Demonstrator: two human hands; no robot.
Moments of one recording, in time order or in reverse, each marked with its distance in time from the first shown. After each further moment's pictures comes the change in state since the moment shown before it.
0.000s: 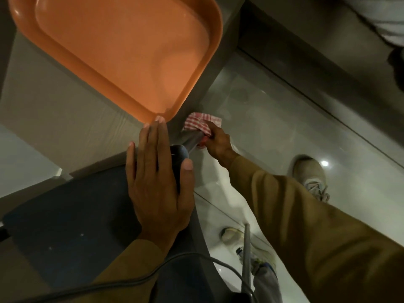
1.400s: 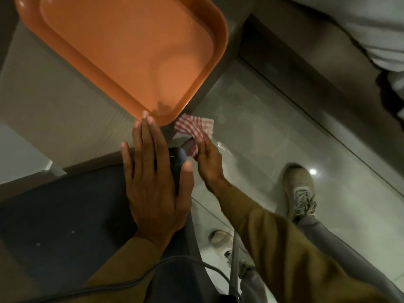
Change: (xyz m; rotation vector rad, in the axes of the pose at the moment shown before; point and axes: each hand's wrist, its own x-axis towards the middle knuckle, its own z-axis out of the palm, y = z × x) left_hand 0.001 0.003 -0.002 0.040 -0.059 -0.020; right_hand -0.052 0.002 0.028 0.236 0.131 -0.088
